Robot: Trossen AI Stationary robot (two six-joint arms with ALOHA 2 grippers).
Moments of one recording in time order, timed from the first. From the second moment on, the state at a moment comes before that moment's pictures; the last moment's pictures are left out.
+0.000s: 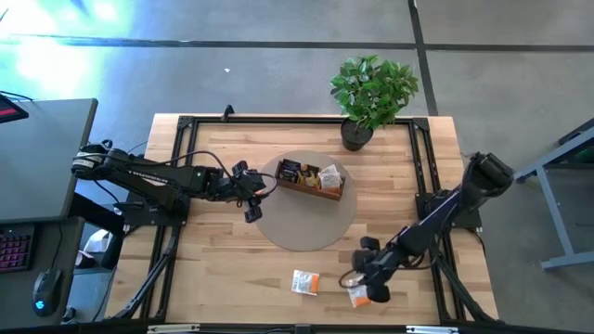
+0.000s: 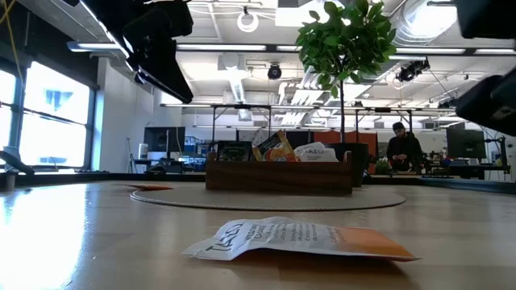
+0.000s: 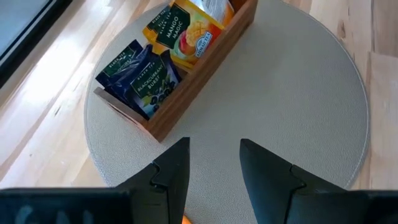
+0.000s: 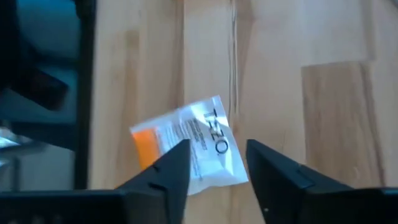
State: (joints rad) left arm -0.12 1.21 0.82 -0.41 -0.36 -0.30; right arm 0.70 1.57 0.80 -0.23 0.05 0.78
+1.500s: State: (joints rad) left arm -0.12 1.21 0.82 -0.41 -0.41 -0.26; right arm 0.37 1.56 0.80 -0.18 1.15 0.00
